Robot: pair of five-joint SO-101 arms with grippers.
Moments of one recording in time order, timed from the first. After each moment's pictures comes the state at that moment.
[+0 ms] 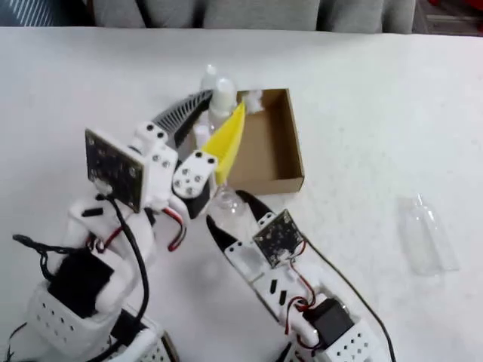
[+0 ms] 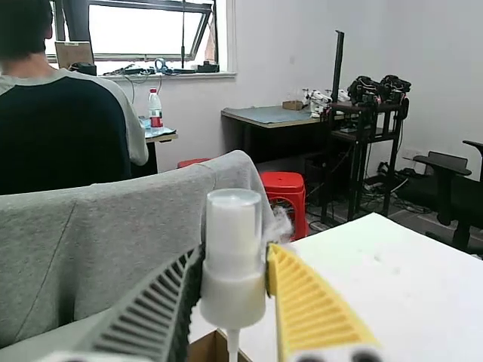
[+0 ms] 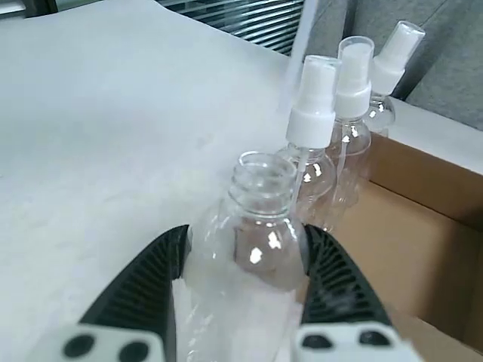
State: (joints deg) left arm 28.2 -61.2 35.3 34.4 1.5; right arm -40.8 -102.8 92.2 34.2 6.2
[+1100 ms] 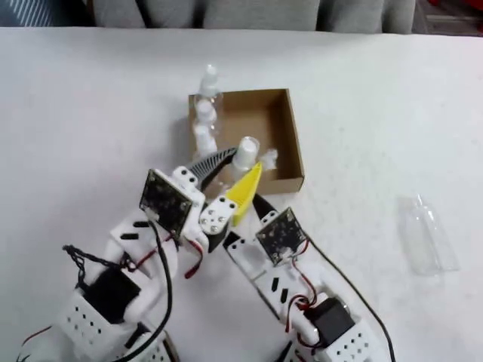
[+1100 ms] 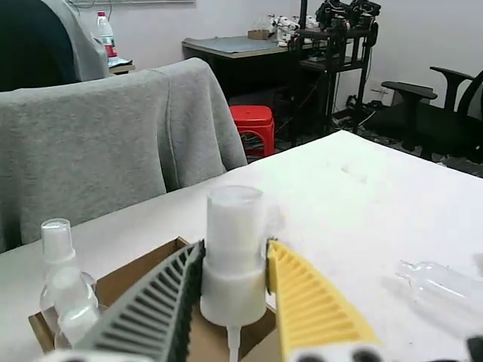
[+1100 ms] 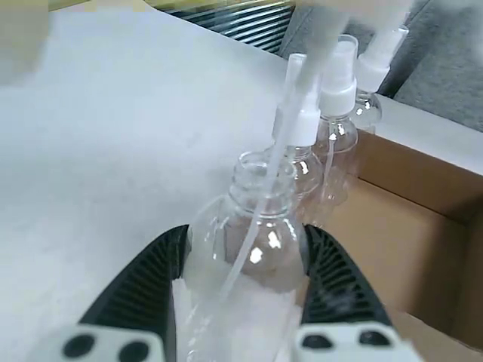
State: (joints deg) left arm 33.4 -73.2 63.4 27.3 1.4; right arm -39.2 -102.8 92.2 34.2 6.2
